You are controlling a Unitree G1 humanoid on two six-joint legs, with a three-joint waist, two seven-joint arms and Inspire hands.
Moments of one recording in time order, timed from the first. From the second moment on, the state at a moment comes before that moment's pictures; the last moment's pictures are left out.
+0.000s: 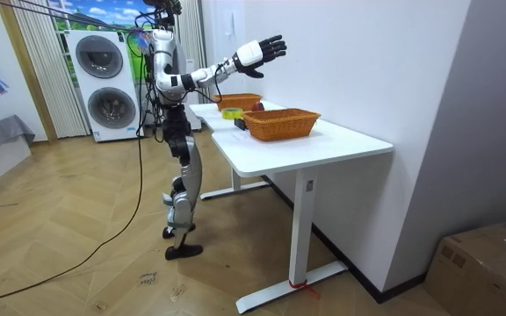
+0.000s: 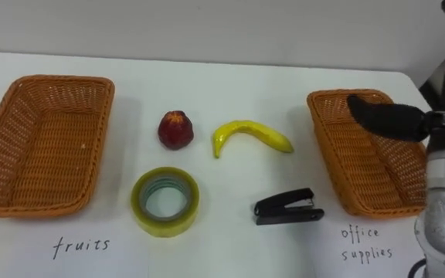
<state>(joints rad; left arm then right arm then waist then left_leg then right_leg) 0.34 0.25 0.21 1.12 0.12 0.02 0.05 0.13 -0.42 -0.26 -0.25 -0.17 -0.06 -0.16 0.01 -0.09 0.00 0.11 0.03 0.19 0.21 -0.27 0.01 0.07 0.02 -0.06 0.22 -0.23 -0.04</state>
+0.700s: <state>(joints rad) 0.31 0.28 0.17 1.09 0.13 0.04 -0.01 0.11 -0.48 -0.14 -0.16 -0.31 0.00 0.18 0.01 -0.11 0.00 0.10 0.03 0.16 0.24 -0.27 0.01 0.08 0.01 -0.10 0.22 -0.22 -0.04</state>
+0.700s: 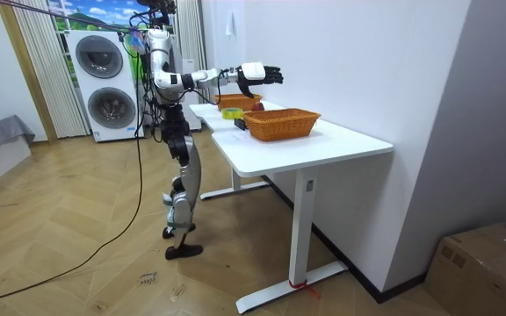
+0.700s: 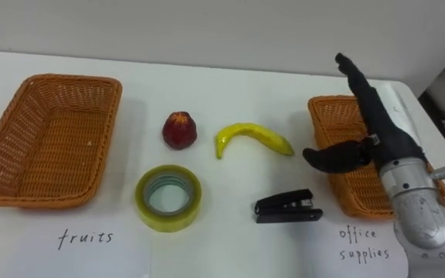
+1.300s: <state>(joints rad) 0.28 0.30 0.17 1.12 0.13 0.02 -0.03 0.09 -0.50 -0.14 -0.16 -0.36 0.00 0.40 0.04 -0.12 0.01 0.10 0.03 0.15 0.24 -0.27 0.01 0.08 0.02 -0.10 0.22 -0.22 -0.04</state>
